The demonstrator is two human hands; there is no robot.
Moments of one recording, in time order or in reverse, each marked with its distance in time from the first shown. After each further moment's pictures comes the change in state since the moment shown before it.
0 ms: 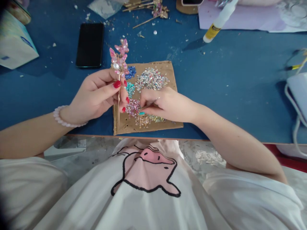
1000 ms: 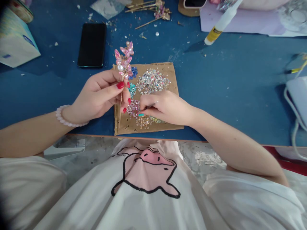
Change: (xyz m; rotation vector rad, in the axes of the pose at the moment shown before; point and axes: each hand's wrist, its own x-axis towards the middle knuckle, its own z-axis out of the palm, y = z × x) left_hand 0.001 -0.004 -0.004 -0.022 -0.034 0.036; right_hand 0.004 -0.002 0.006 -0.011 0.016 -0.069
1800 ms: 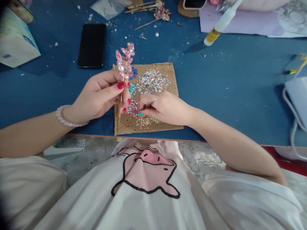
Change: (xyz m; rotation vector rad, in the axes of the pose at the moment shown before) left_hand 0.002 0.004 0.006 0.002 0.027 -0.012; right_hand -0.001 0.001 0.002 -0.023 -0.001 0.062
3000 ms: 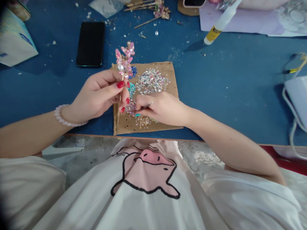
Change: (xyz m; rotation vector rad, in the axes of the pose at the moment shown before) left_hand 0.000 -0.001 -0.002 0.019 0.000 -0.001; right_hand 0.003 0.003 0.006 -0.037 0.021 -0.097
